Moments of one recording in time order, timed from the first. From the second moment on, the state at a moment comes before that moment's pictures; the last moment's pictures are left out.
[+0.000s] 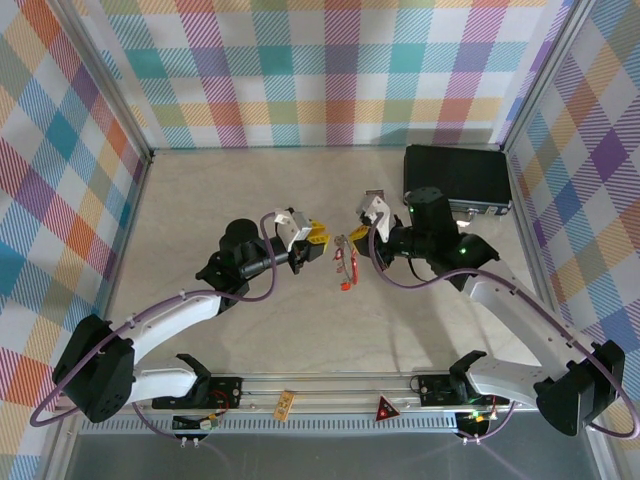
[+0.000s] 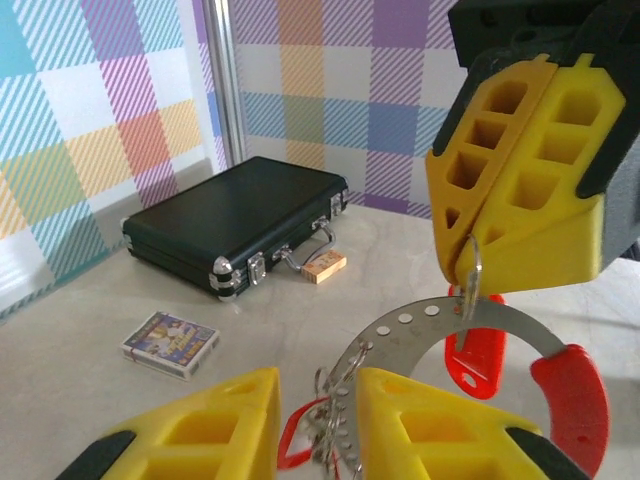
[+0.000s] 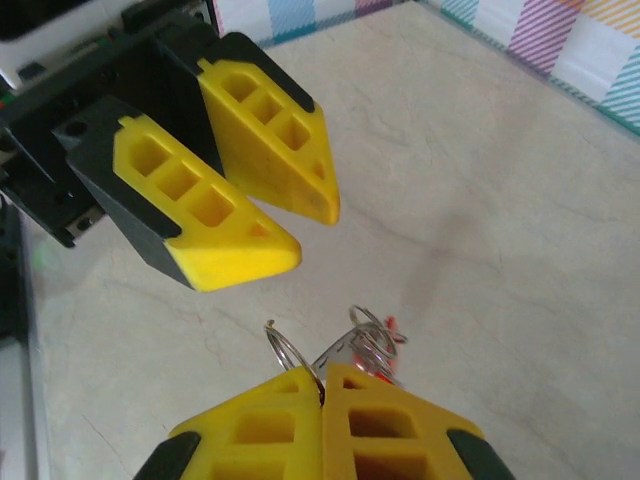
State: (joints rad) left arm -0.62 1.22 0.68 0.46 0.46 0.09; right arm 0.58 1.13 1.05 -0.49 -0.47 -0.26
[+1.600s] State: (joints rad) left arm -0.65 1.38 0.76 0.44 0.71 0.13; right arm 0.75 1.22 1.12 -0.65 -0.13 -0.51
